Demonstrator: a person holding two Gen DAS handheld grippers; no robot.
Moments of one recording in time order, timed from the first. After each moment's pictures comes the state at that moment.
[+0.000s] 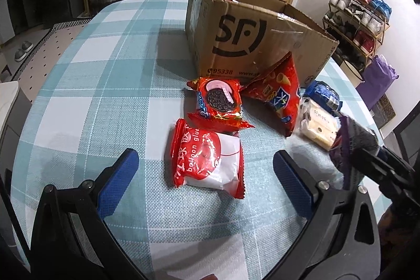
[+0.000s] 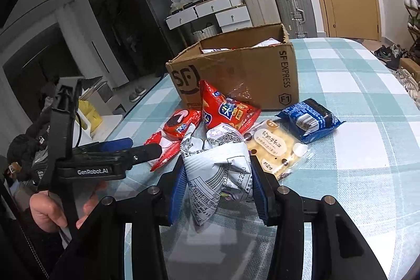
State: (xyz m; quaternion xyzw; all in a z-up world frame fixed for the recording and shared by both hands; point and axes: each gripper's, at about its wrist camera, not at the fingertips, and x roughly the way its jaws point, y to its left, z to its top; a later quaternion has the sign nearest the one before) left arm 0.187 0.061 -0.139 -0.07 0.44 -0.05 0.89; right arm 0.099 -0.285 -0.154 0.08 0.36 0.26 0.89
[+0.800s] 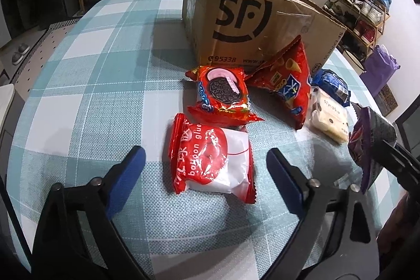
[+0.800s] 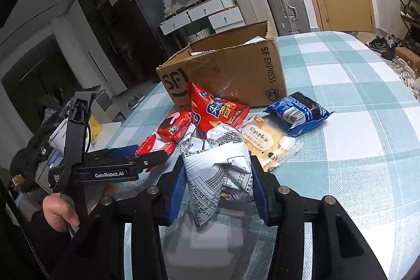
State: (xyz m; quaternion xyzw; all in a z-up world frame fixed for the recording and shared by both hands) left arm 0.200 0.060 -0.157 -0.06 0.46 -0.06 0.89; right arm 0.097 -0.302 -0.160 0.11 0.36 0.25 0.89
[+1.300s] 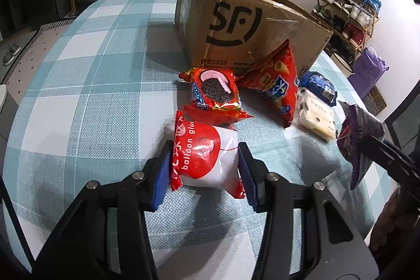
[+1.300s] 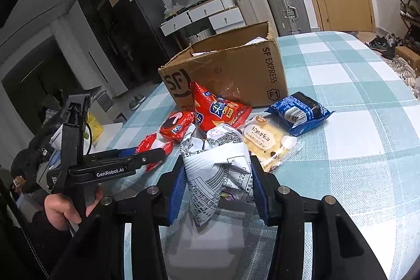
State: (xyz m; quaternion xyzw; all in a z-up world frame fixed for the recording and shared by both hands) left arm 0.190 0.068 -0.151 -0.08 0.45 -0.09 0.89; right arm 0.095 -0.300 -0.159 0.11 0.36 0.25 0.89
